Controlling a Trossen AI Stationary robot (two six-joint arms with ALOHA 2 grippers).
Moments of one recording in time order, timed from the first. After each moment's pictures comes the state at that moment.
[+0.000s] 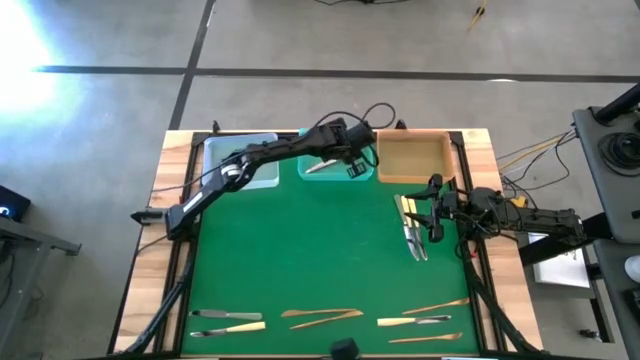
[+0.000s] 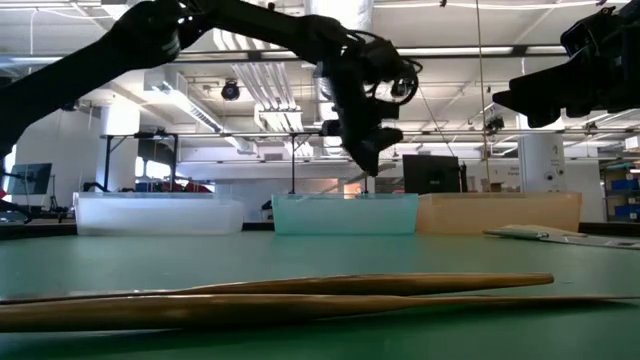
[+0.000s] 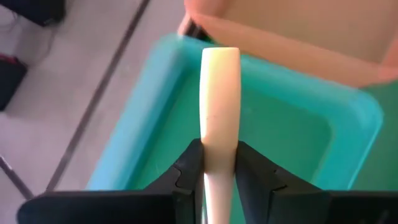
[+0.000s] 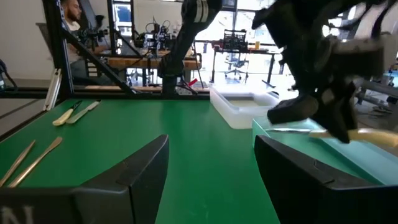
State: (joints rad) left arm 0.32 2.43 2.34 -0.91 -0.40 0.04; right arm -0.10 0.02 0.02 0.00 -0.03 -0.05
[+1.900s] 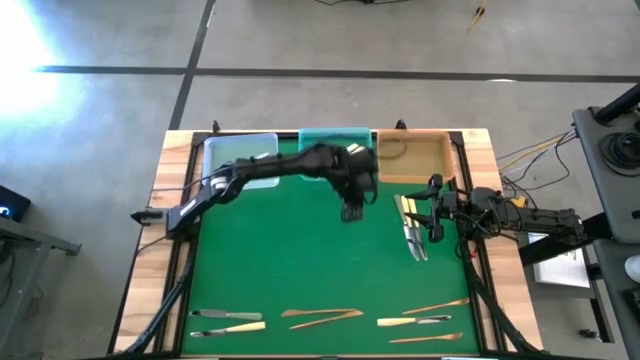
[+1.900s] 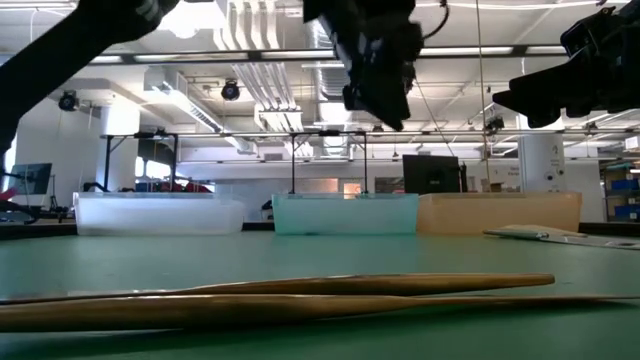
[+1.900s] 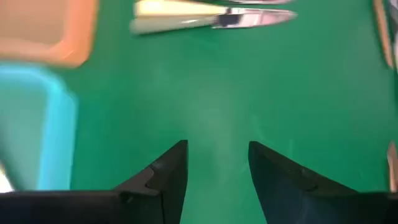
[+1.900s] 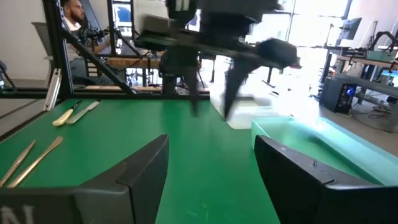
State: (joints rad) left arm 0.13 2.31 2.36 -1.12 0.17 0.06; right arm -0.10 0.02 0.02 0.00 -0.03 -0.05
